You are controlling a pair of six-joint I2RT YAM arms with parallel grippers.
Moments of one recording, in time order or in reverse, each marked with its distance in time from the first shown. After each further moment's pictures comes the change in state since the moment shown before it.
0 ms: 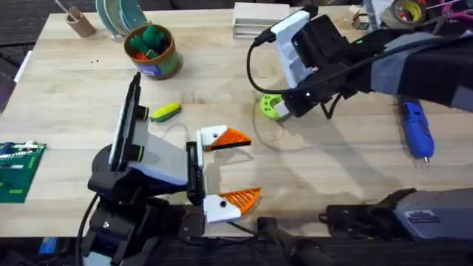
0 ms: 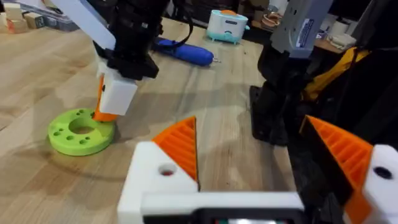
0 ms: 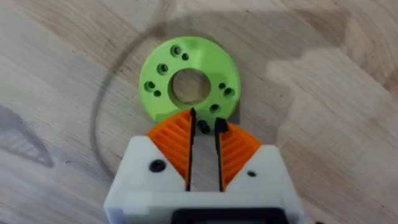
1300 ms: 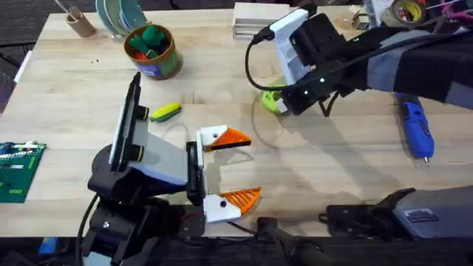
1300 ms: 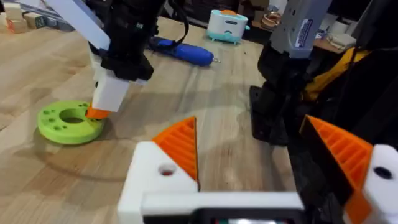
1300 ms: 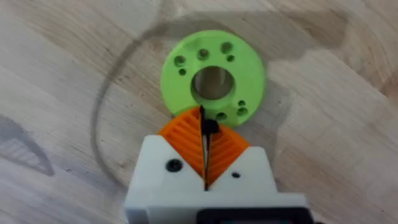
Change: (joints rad) left arm 0.000 0.000 0.000 0.000 0.000 0.000; right arm 0.000 0.024 0.017 0.008 0.001 0.000
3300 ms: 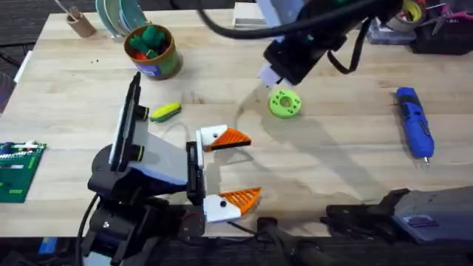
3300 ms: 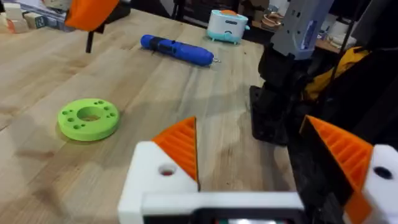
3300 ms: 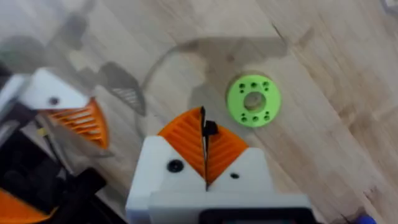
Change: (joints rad) left arm 0.000 0.000 0.000 0.000 0.000 0.000; right arm 0.197 0.001 0.660 -0.633 0.000 -0.050
